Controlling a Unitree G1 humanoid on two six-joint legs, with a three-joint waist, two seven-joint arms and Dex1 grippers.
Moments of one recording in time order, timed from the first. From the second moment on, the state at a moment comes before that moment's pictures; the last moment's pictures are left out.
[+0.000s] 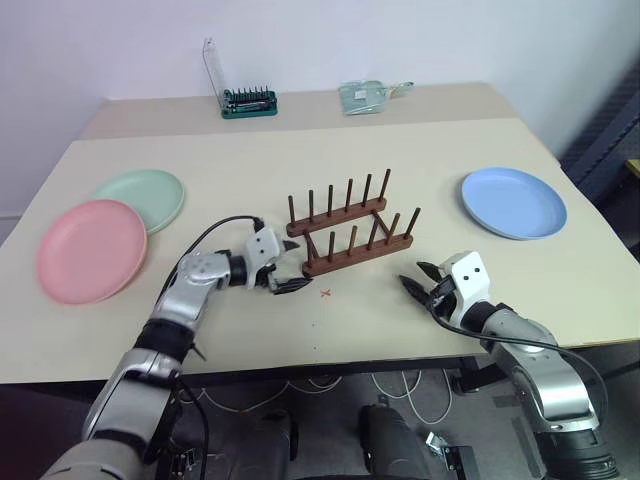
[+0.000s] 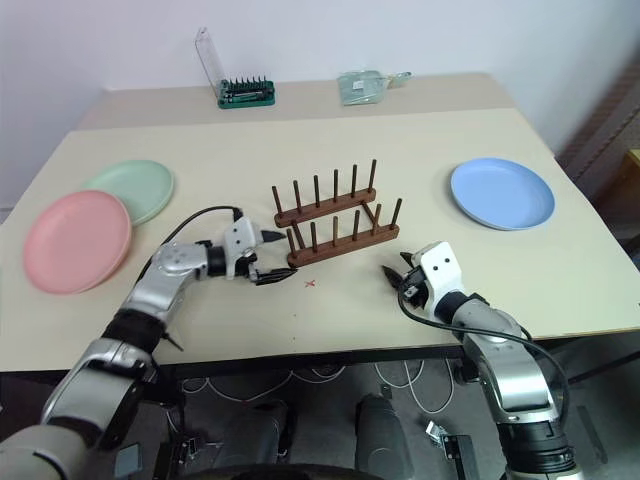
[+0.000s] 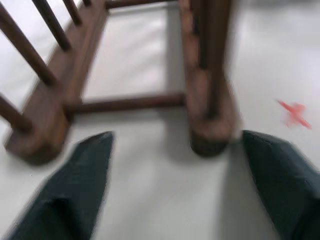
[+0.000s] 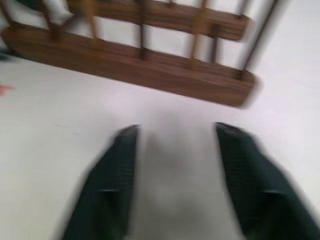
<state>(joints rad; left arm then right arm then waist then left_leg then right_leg) -0.47 0.47 -0.18 0.41 -0.12 -0.04 -1.04 -0.05 -0.49 -0.05 -0.23 0.22 0.39 0.50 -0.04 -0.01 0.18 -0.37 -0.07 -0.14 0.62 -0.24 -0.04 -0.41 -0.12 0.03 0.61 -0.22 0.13</state>
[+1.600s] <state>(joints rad) -0.25 0.55 0.18 0.02 -0.29 0.29 -0.66 -0.27 -0.52 0.08 -0.10 0.05 0.26 0.64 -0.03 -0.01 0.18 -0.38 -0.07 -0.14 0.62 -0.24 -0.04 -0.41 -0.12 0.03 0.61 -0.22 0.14</state>
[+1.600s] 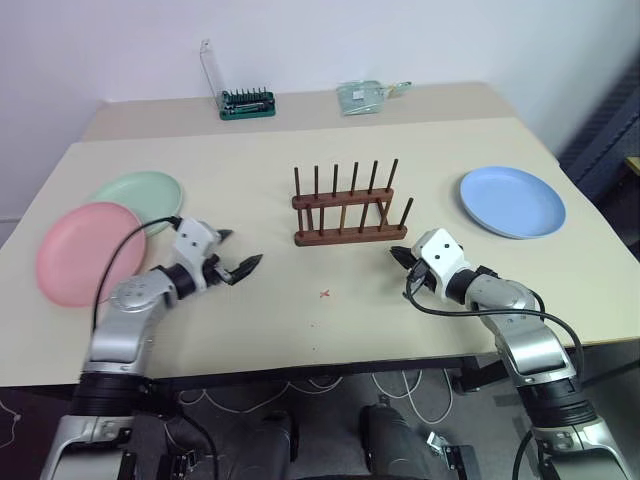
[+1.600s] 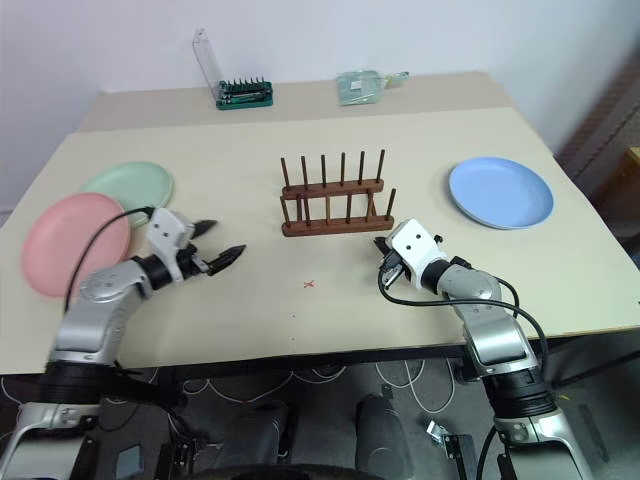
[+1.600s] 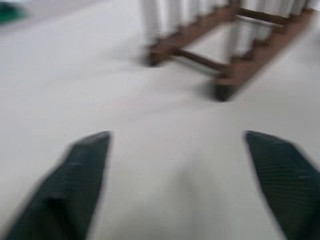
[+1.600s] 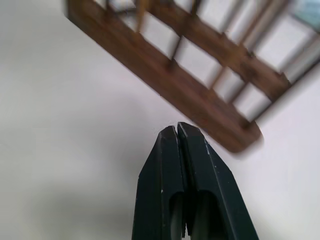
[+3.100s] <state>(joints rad) -0.24 0.45 0.78 0.03 -0.58 0.65 -0.12 -0.36 -0.51 0.16 -0.07 0.07 0.19 0.76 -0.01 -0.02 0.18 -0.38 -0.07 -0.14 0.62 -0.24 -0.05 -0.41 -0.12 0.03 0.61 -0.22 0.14</state>
